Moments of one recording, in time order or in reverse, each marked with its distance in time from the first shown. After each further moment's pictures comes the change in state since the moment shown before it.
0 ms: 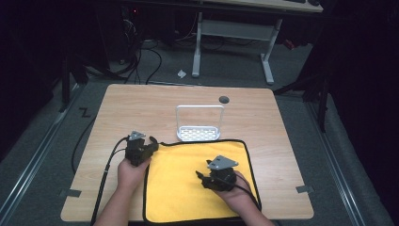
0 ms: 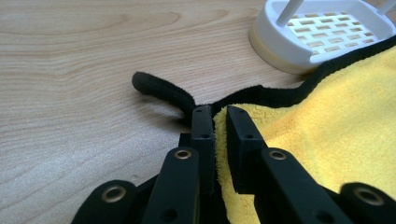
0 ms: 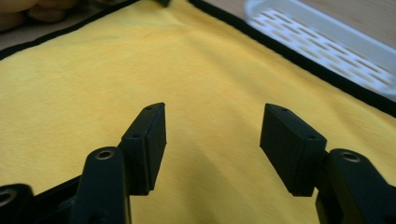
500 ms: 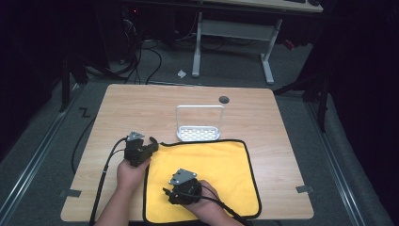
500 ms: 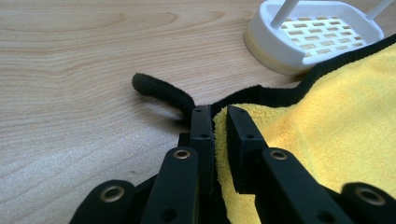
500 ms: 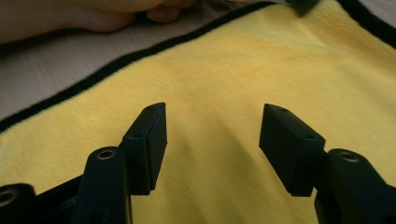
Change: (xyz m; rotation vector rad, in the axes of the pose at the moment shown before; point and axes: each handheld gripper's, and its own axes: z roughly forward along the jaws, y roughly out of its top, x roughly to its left) left arm 0.001 -0.001 -0.001 -0.005 -0.018 -0.005; right arm 0.086 0.024 0.047 0.056 0.145 -0.129
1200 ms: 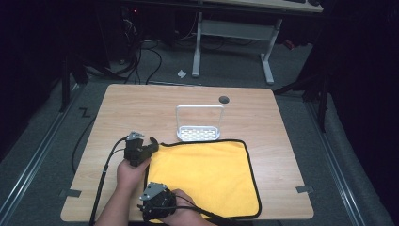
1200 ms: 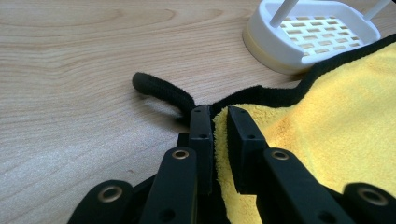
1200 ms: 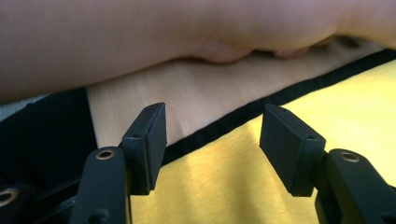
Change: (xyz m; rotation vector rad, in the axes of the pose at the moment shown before) left arm 0.002 0.000 0.001 0.007 -0.017 -0.013; right arm 0.061 0.026 0.030 0.025 0.135 -0.094
